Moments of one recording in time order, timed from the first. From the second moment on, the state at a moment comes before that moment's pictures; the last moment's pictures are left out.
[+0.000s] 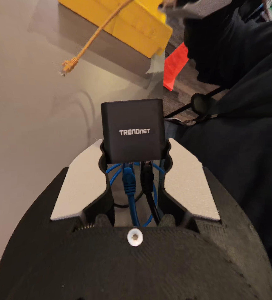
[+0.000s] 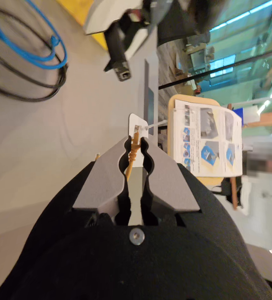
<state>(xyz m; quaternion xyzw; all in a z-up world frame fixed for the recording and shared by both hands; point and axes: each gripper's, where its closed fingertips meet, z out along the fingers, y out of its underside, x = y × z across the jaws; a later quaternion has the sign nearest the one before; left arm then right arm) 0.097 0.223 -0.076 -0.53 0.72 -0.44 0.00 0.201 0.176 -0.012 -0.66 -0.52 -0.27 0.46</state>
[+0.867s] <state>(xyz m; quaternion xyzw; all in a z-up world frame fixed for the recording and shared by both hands) 0.100 0.236 -0.073 -0.55 0.71 -0.43 0.09 0.434 -0.009 -0.067 -0.84 -0.01 -0.34 0.42</state>
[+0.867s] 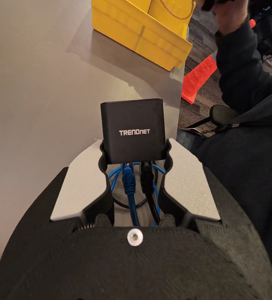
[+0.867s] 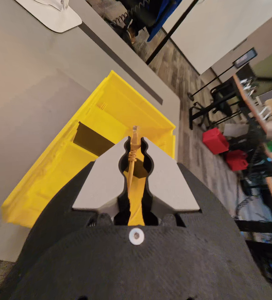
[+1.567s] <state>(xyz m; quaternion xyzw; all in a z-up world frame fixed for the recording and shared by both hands) 0.120 0.249 -0.055 -0.58 0.66 -0.44 0.19 0.257 0.094 -0.045 -0.85 -0.11 -0.01 0.51</state>
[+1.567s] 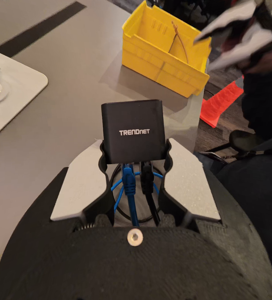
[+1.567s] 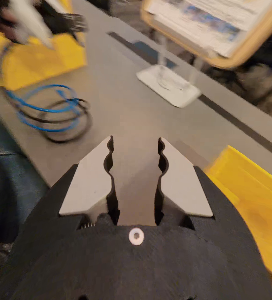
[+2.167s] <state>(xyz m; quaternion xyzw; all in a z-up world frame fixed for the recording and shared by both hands) 0.165 0.273 -0.010 -0.63 0.49 -0.53 0.29 0.056 0.239 -0.117 -0.79 -0.36 -0.04 0.49</state>
